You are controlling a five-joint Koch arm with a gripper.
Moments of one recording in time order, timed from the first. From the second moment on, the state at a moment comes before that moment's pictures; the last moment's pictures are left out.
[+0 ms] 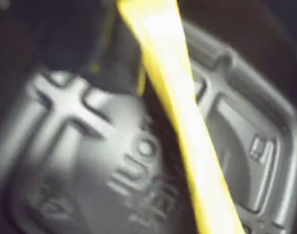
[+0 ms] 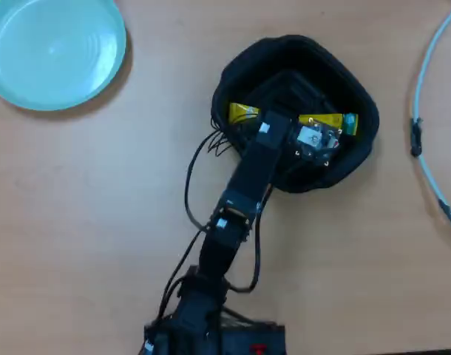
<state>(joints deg) 114.3 63.5 52.5 72.3 1.7</state>
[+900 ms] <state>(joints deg) 99.8 115.1 124.5 54.3 10.4</state>
